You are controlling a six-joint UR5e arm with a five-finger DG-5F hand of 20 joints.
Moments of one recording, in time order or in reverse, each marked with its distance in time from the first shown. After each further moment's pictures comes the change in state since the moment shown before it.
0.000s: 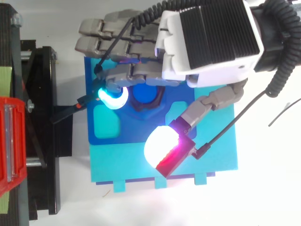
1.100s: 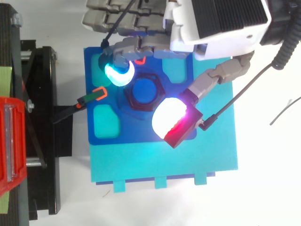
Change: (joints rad) arm -0.049 0.000 -0.008 0.010 -0.049 -0.020
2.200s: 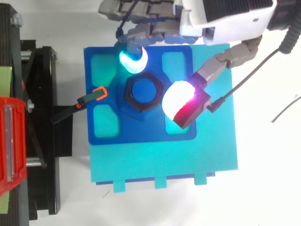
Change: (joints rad) arm -0.033 0.002 0.000 -0.068 -0.025 -0.008
